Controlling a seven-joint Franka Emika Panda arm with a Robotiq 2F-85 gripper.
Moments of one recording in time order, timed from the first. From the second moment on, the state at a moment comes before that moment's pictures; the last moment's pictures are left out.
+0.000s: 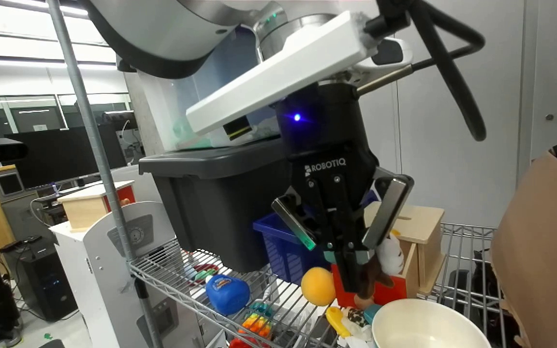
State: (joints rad) arm -0.08 0.27 -0.12 -2.15 -0.29 2.30 -0.10
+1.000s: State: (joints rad) arm -0.11 0.27 -0.13 -2.10 -0.29 2.30 -0.15
